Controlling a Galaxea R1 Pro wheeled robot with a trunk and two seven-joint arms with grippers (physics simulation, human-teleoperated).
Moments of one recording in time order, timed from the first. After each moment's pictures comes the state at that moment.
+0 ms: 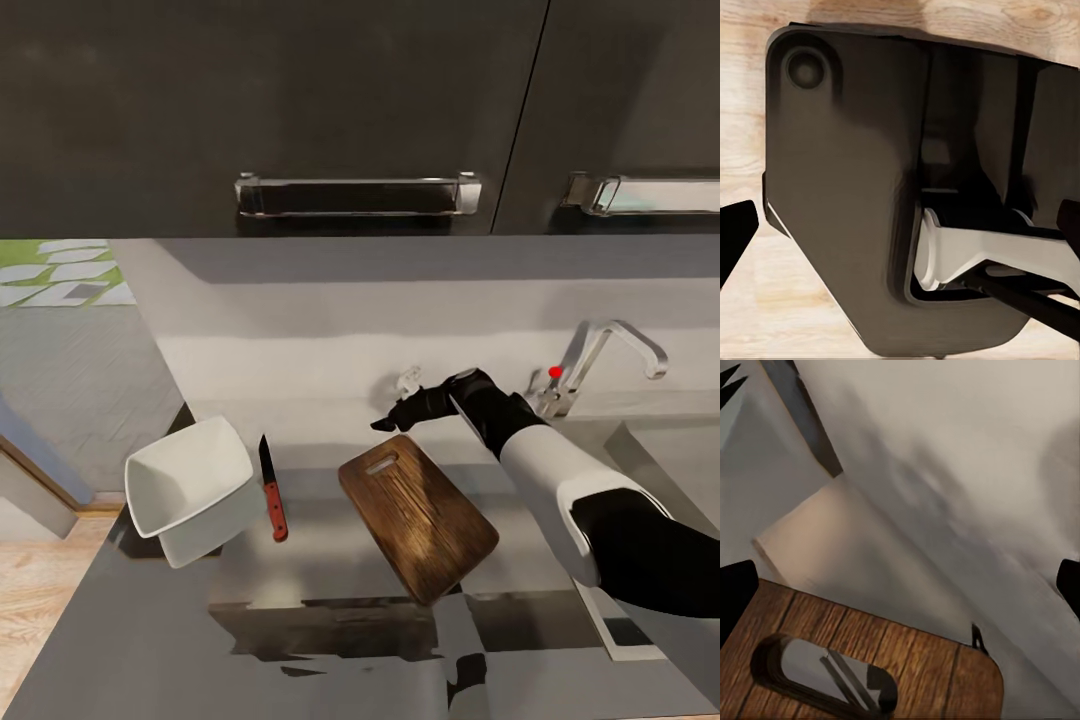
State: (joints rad) left arm 0.22 -0.04 0.11 -0.61 0.02 0.00 -0.23; right arm -1.28 0.05 0.25 -0.38 0.28 0.39 0.82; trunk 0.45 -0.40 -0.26
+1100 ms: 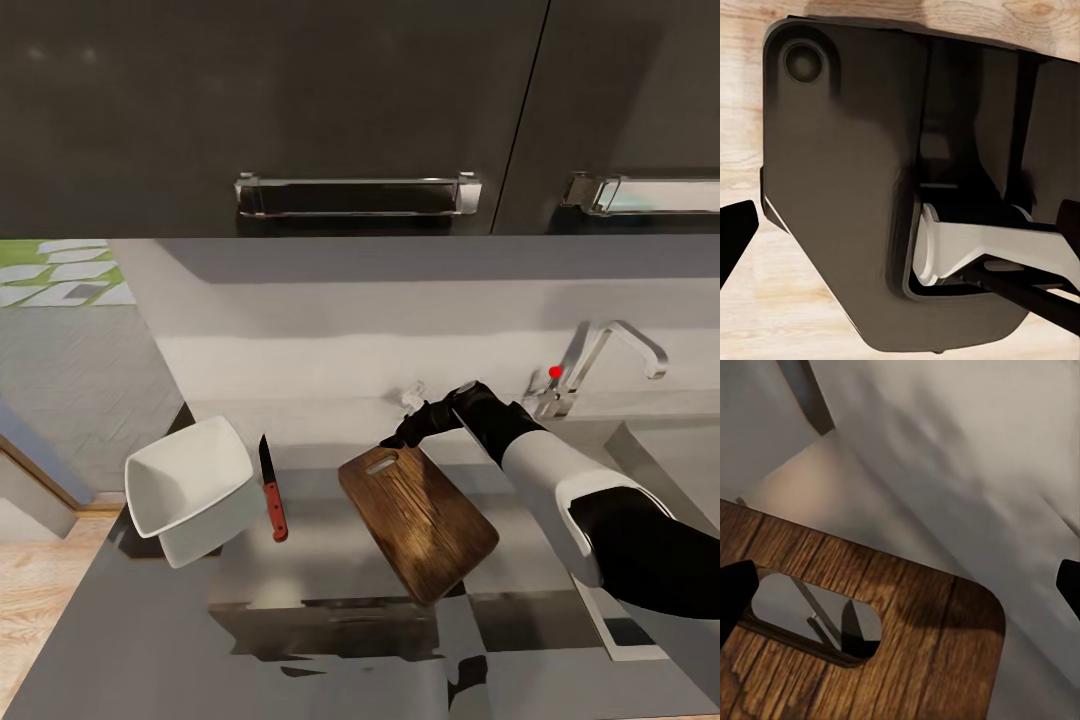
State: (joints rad) left arm 0.22 -0.04 0.11 -0.60 0.03 0.00 -0.23; right arm -1.28 0.04 0.27 -0.29 0.35 0.33 0.81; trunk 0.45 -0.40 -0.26
